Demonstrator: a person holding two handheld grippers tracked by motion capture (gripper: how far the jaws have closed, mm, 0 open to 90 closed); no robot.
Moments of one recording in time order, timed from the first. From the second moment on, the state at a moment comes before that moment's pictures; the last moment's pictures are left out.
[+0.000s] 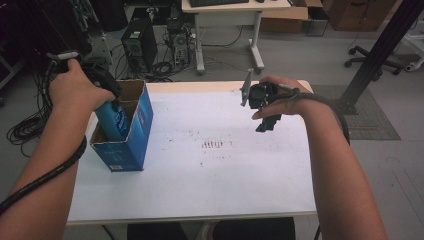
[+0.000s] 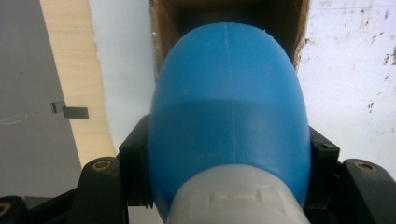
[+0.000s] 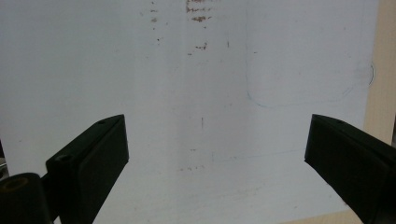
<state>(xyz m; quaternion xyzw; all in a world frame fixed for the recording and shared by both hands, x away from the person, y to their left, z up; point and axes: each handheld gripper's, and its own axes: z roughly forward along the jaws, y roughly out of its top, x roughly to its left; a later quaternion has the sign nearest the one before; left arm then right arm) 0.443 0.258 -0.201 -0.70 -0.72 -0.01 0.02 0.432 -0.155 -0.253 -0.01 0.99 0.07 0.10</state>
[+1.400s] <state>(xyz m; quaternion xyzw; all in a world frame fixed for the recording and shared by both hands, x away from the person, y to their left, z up) 0.446 0.258 -0.259 -0.71 -0.70 -0.01 0.03 0.431 -0.152 -0.256 -0.01 0.99 0.07 0.09</state>
